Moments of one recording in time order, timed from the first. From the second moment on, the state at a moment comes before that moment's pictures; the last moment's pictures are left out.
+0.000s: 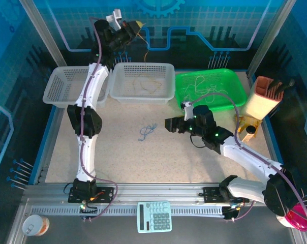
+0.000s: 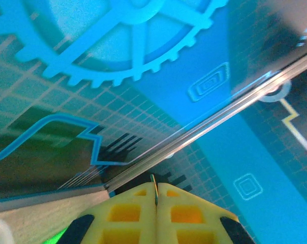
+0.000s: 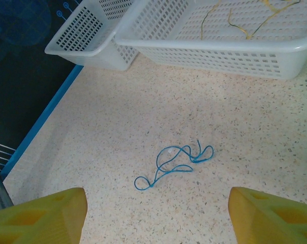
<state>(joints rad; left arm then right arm) -0.13 2.32 2.51 -0.07 0.62 -1.02 0.58 1.14 0.75 -0.09 -0.23 0.45</state>
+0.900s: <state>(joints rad) -0.13 2.09 2.07 -0.37 0.44 -0.66 0.61 1.23 0.80 -0.18 -0.16 0.43</state>
